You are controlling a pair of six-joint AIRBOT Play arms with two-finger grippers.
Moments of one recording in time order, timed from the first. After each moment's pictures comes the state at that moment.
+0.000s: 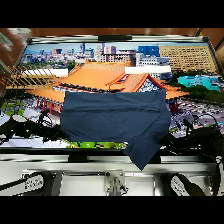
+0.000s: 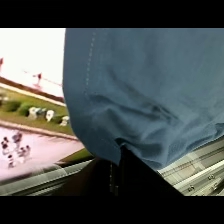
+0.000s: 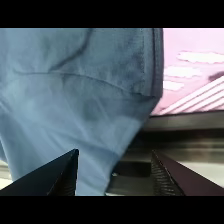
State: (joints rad) left arm 0.29 -1.32 0.60 0.92 -1.16 -1.16; right arm -0.46 -1.02 0.43 2.08 -1.22 -1.83
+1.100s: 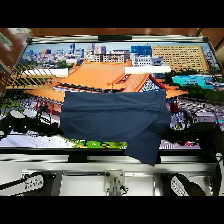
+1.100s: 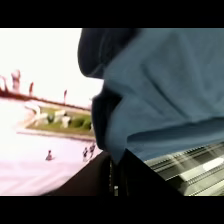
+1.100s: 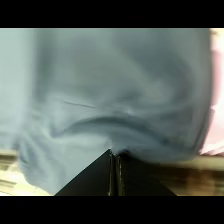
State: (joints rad) left arm 0.29 -1.32 0.70 0.95 -1.18 -1.05; right arm -0.37 -1.02 0.52 2.15 -1.14 -1.84
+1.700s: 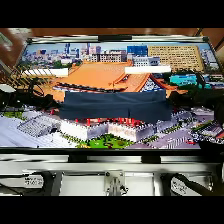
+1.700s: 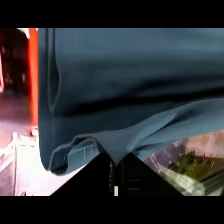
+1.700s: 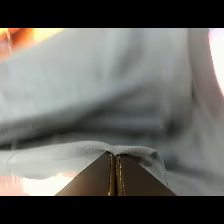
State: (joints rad) left arm 0.27 -1.55 1.20 0.85 -1.22 -1.19; right arm -0.25 -1.30 1.04 2.20 -0.94 -1.78
